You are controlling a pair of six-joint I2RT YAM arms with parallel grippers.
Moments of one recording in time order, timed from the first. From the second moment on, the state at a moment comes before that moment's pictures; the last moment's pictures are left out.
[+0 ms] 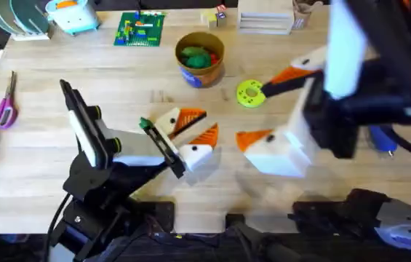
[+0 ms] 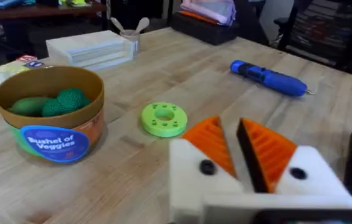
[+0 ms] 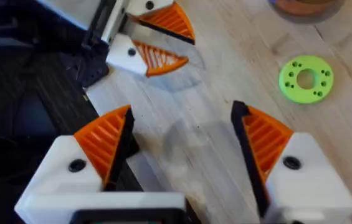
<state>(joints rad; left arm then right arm) -0.47 0.02 0.01 -0.05 0.45 -0.10 0.85 1.07 1.36 -1.18 -0.19 -0.05</state>
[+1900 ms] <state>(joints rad) -0.47 0.02 0.01 -0.05 0.45 -0.10 -0.62 1.64 1.30 -1.07 -0.01 -0.61</state>
